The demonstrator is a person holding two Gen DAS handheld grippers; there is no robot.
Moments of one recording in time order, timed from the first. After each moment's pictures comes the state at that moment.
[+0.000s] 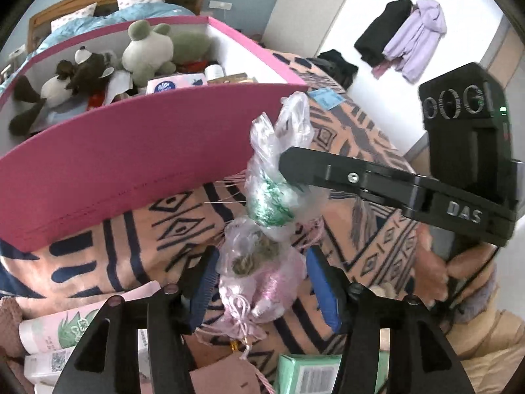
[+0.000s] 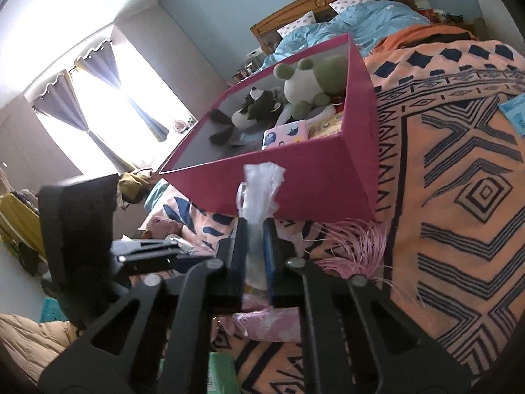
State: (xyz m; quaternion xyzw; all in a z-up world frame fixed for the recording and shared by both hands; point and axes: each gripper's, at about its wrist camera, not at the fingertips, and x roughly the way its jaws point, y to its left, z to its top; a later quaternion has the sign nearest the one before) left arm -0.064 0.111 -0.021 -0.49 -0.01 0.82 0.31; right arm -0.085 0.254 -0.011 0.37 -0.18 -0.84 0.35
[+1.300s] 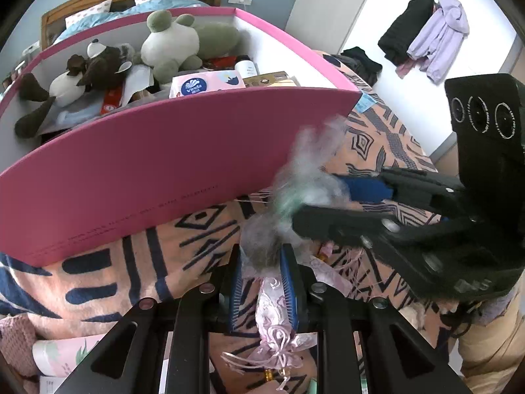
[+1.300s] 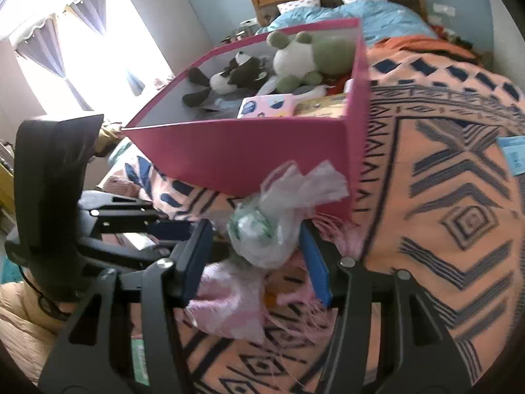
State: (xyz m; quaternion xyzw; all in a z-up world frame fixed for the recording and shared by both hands) left arm -0.090 0.110 -0.032 -0.50 0.00 0.82 0.27; right arm -0.105 0.233 -0.027 0.42 -0.05 -0.84 0.33
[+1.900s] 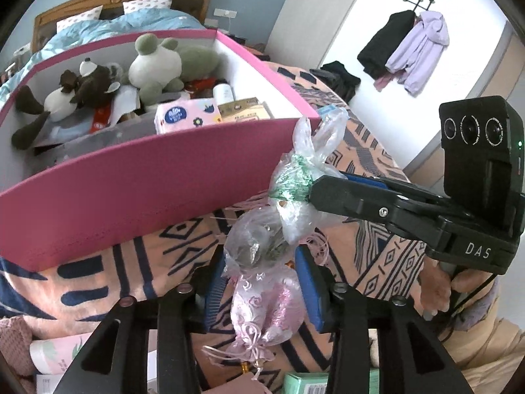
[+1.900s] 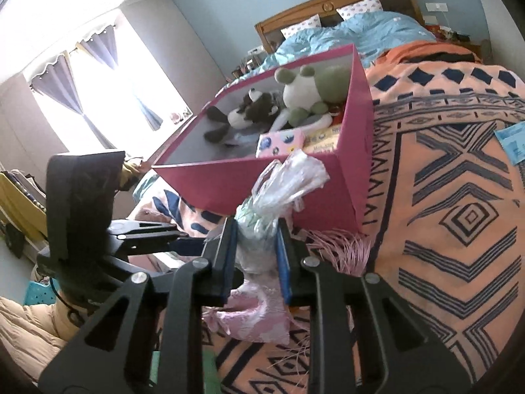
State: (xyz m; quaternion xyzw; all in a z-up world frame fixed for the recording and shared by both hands) left arm -0.077 0.101 -0.007 -0.47 -0.02 0.83 0.31; right arm -0.084 0.257 0.003 0.36 -0.13 -0.86 0.35
